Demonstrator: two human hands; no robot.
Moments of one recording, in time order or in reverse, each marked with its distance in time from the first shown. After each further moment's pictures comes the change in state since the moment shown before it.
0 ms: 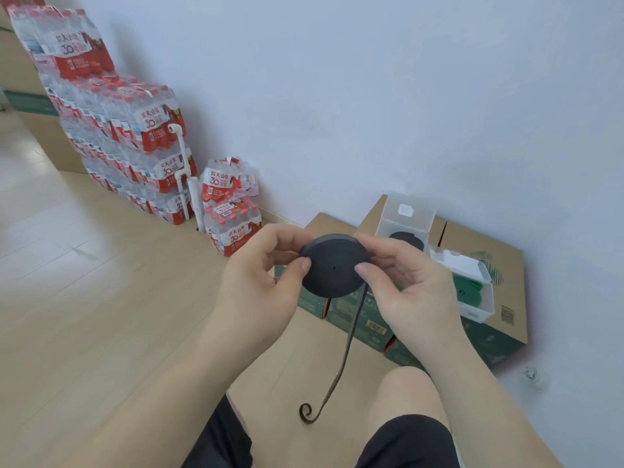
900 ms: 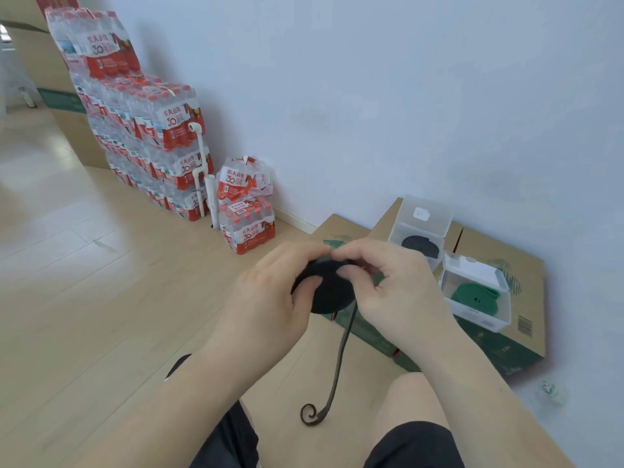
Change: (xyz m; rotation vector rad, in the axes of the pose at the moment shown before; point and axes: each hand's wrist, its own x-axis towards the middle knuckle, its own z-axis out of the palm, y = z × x) left_hand -0.011 -0.011 -0.012 0.433 -0.054 0.262; right_hand 0.015 -0.007 0.021 -0.306 -0.187 -0.306
